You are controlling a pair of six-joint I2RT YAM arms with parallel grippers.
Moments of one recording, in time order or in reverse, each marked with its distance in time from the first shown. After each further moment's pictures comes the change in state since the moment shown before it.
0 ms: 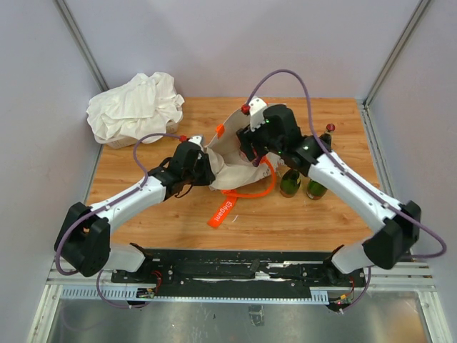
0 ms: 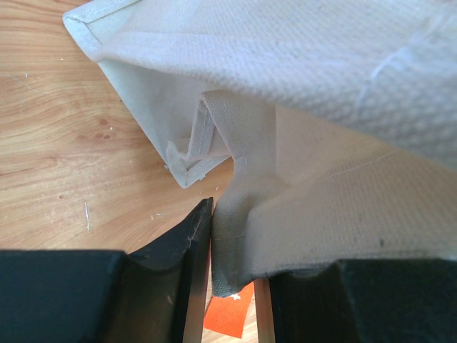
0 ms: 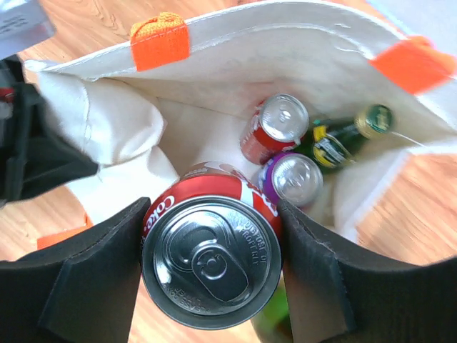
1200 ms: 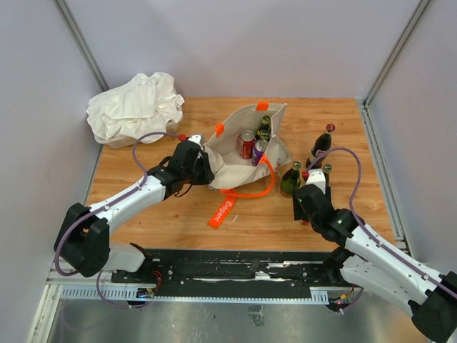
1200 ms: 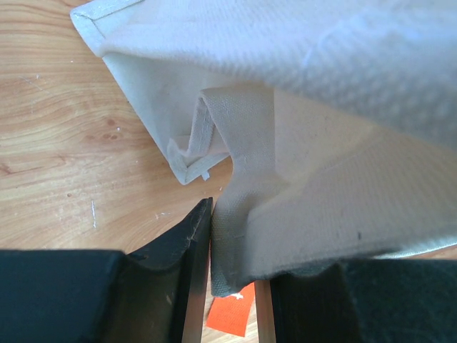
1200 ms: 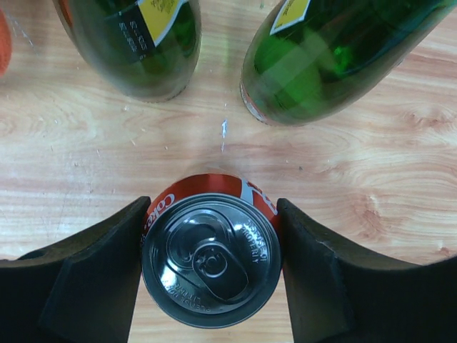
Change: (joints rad) left arm 0.000 -0.010 0.013 -0.023 -0.016 0.002; right arm 0.003 -0.729 -0.909 -0.150 0.507 0.447
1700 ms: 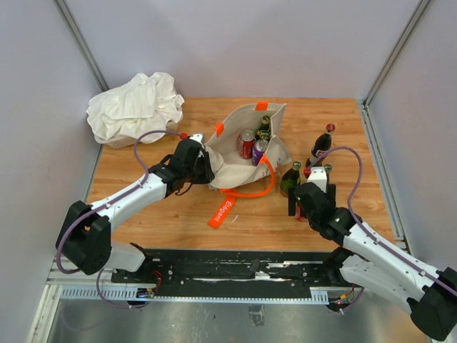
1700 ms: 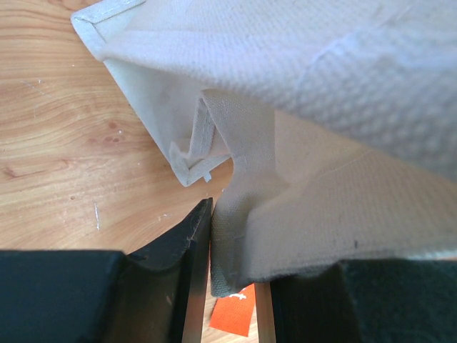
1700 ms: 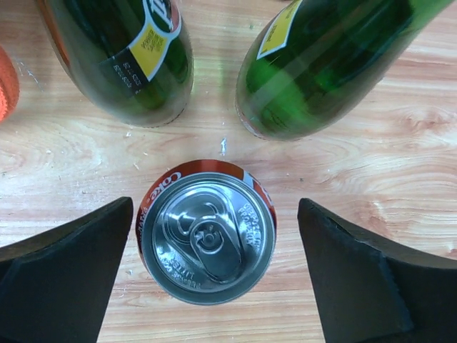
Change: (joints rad) left arm 0.000 0.026 0.031 -0.025 0.001 0.018; right arm -0.002 0.044 -0.015 0.095 0.050 0.058
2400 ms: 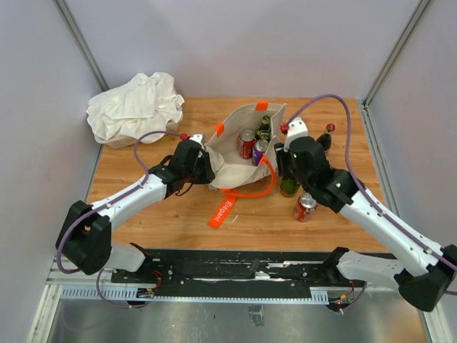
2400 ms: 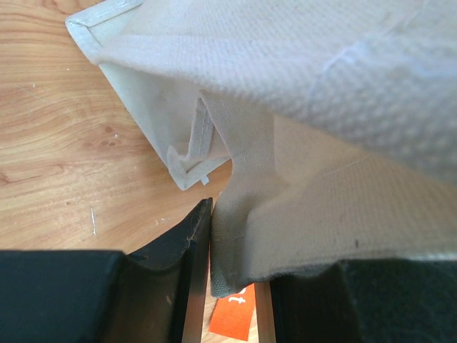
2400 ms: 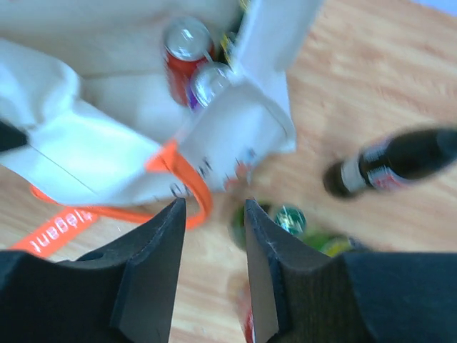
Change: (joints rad) left arm 0.000 0.000 -0.012 0.026 0.021 0.000; right arm 0.053 0.215 0.555 -0.023 -0.151 -0.271
